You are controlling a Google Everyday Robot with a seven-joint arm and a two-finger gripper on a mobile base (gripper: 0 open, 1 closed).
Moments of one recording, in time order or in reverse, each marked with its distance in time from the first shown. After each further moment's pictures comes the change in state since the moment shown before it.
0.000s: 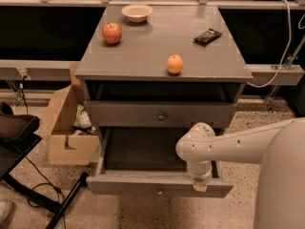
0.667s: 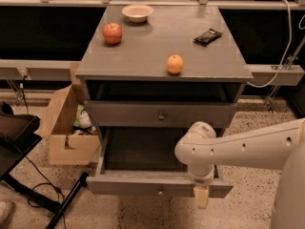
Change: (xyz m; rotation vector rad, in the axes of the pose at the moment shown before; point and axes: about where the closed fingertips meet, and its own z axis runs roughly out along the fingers) arm 0.016 0.010 -0.031 0.070 0.037 0.098
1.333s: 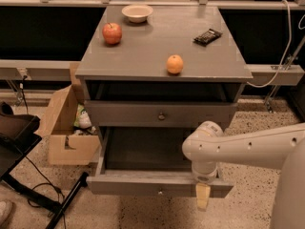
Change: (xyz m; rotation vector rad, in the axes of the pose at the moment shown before) arm -0.001 -0.012 0.016 -0.022 -0.060 -0.009
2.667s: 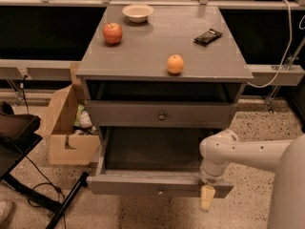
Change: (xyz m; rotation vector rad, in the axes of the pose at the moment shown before) arm 0.001 -0.020 0.067 -0.111 -0.191 -0.019
